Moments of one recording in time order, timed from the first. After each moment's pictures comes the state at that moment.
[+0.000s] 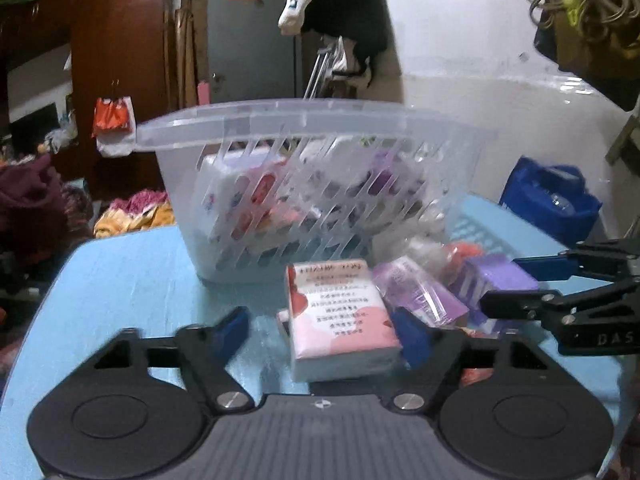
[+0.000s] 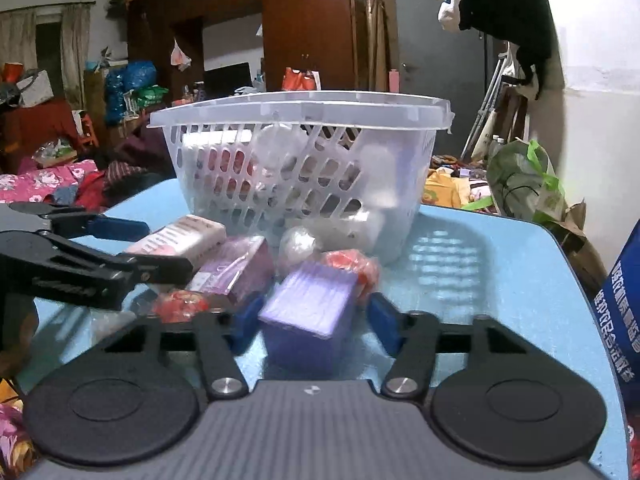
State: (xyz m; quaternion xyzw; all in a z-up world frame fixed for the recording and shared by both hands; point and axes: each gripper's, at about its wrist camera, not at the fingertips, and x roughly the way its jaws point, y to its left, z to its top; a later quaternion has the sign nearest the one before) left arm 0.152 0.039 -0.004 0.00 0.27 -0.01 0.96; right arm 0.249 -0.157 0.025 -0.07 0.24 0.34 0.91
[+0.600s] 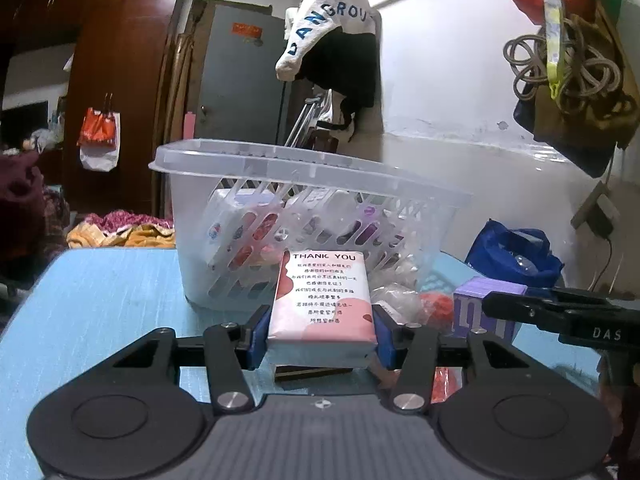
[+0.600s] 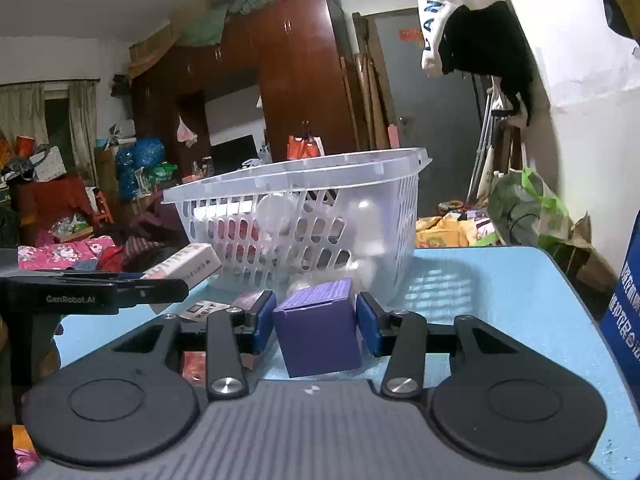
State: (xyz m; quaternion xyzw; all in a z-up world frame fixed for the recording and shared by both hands) left arm 0.126 0.066 -0.002 -0.07 0.18 -0.05 0.98; right arm 0.236 -0.195 0.028 0.03 0.15 0.36 0.92
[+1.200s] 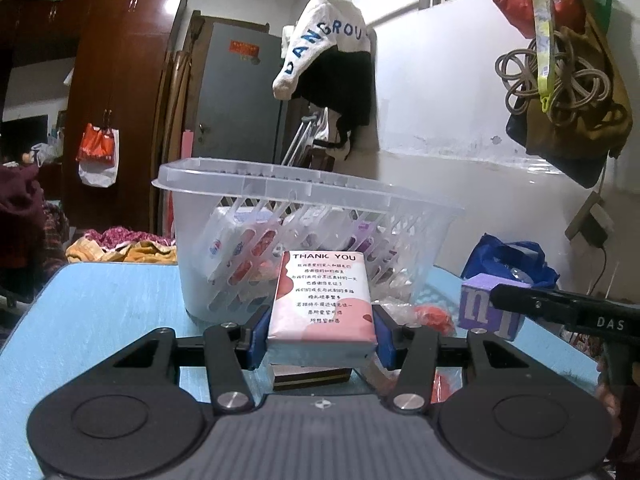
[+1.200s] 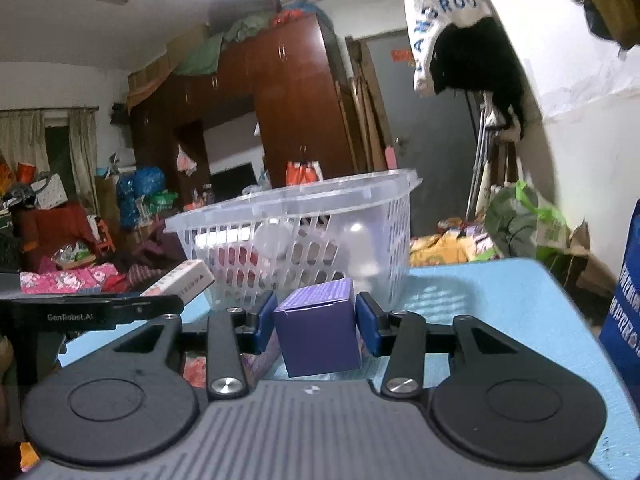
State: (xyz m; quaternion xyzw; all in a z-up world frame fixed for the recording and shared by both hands) left arm 0.114 0.067 -0.001 -0.06 0.15 -0.06 0.99; right arm 0.235 -0.209 0.027 0.06 0.11 0.36 0.92
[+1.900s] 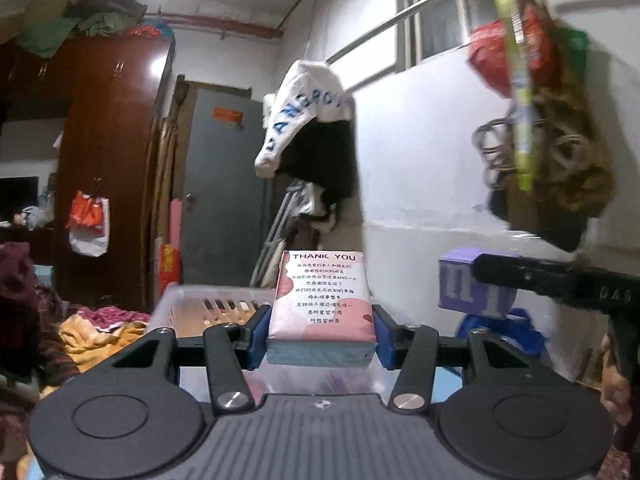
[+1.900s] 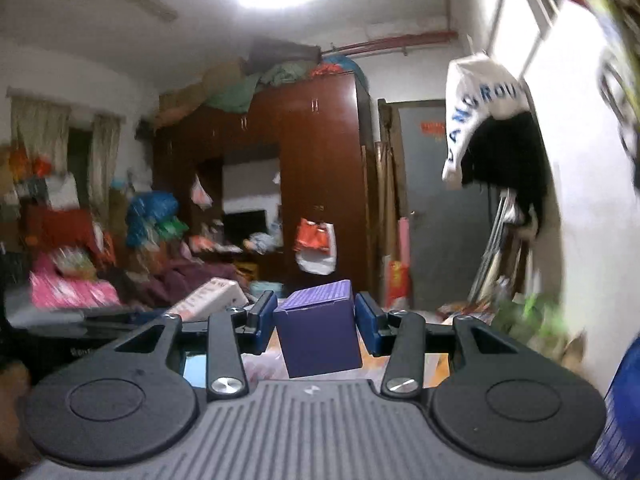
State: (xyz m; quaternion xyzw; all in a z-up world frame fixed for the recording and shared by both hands) left arm 0.137 0.061 0.097 -0.04 0.07 -0.06 1.00; right arm 0.232 -0.166 0.147 -0.01 0.02 0.36 0.93
